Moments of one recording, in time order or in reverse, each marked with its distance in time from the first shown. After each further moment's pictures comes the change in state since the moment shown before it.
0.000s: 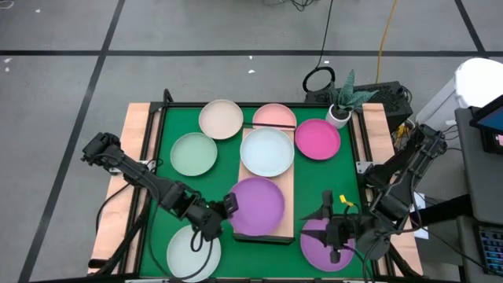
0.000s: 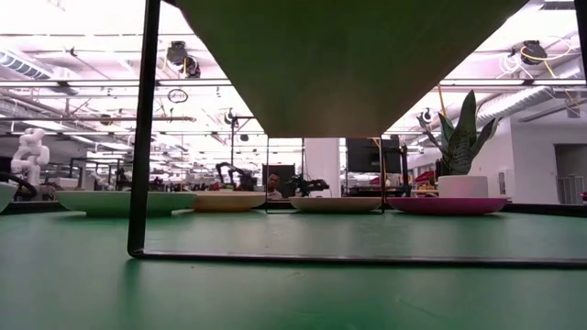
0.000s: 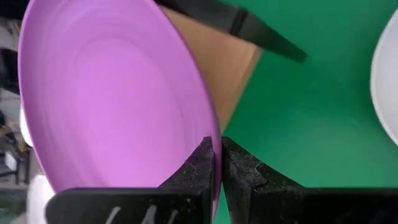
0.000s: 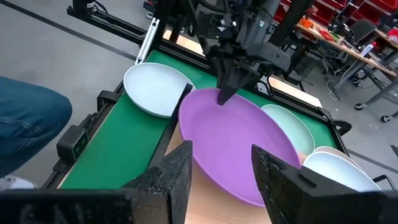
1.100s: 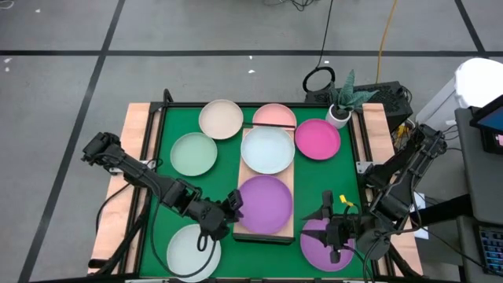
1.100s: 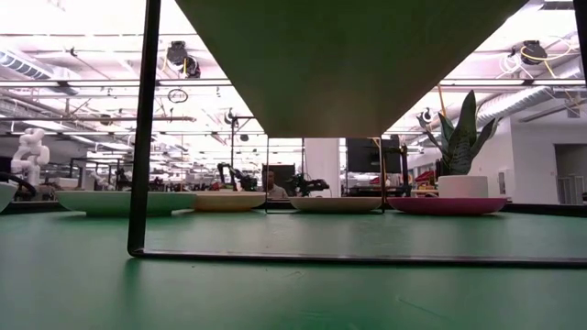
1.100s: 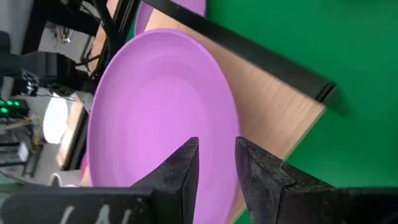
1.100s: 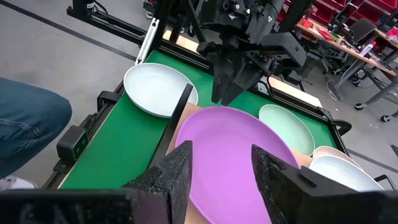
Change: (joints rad) left arm 0.023 -0.004 0.000 0.170 0.011 -0.089; right arm 0.000 0.000 0.000 0.000 0.000 0.003
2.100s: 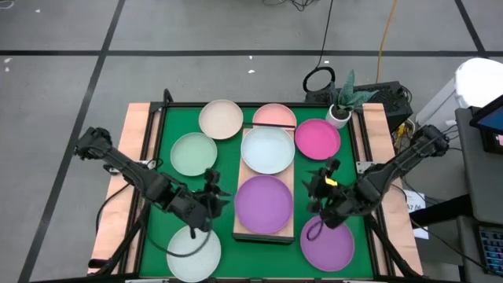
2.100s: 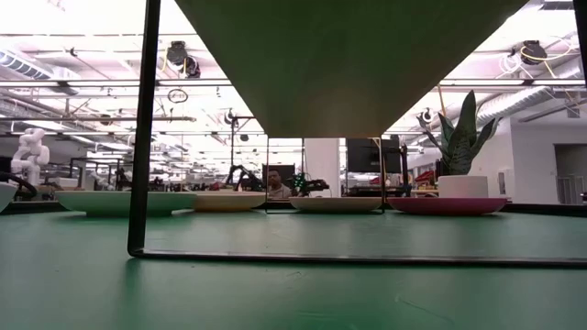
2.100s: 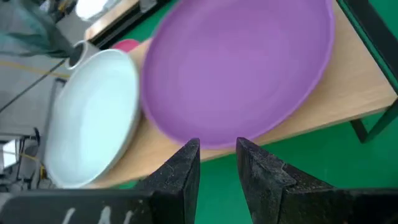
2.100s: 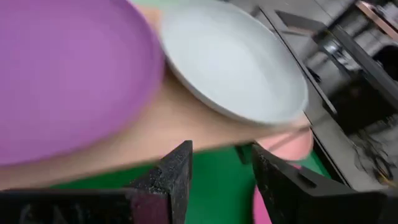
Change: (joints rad) left arm -0.033 -0.123 -0.002 -0.206 -0.289 -0.649; right arm -0.274 -0.040 -0.190 -0.457 0.155 0.574
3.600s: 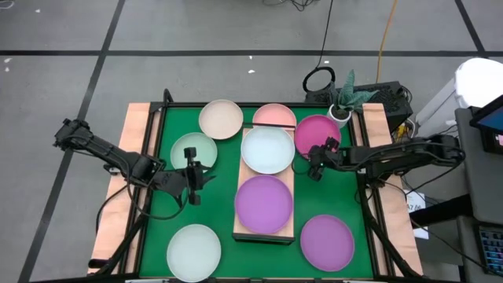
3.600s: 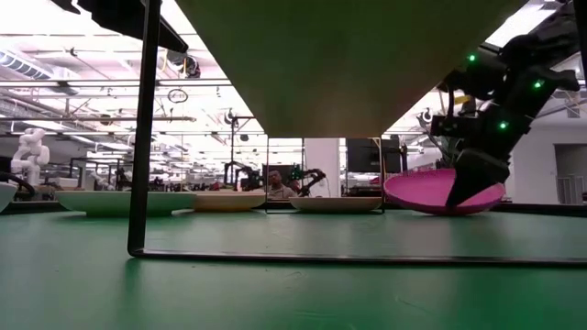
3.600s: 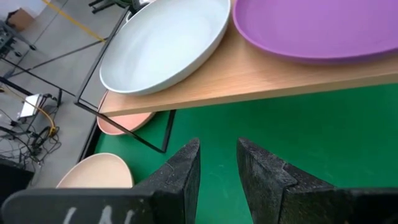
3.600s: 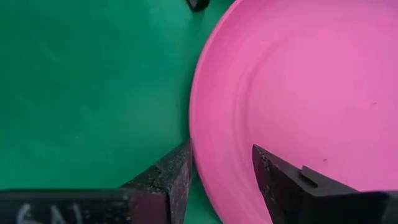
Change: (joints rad) left arm 0.127 -0.399 -0.506 0.290 -0.067 -0.076; right arm -0.739 -0.142 -0.688 0.659 -0.533 -0.428
